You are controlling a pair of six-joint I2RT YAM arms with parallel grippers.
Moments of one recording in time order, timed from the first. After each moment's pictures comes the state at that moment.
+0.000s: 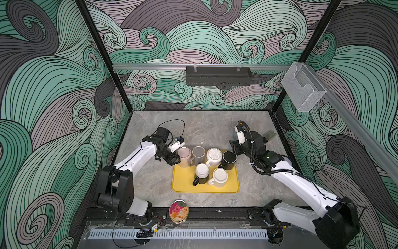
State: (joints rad) left arm -0.24 1.49 1.01 -0.83 0.36 0.52; right arm 0.52 1.13 0.83 -0.28 0.18 0.02
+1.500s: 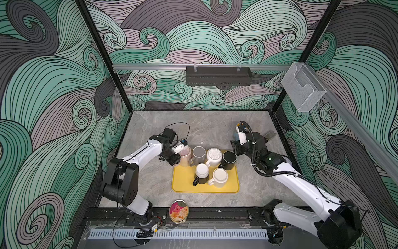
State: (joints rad) left arm -0.31 1.54 1.03 -0.84 0.22 0.47; right arm 0.52 1.10 0.82 -0.28 0.18 0.03
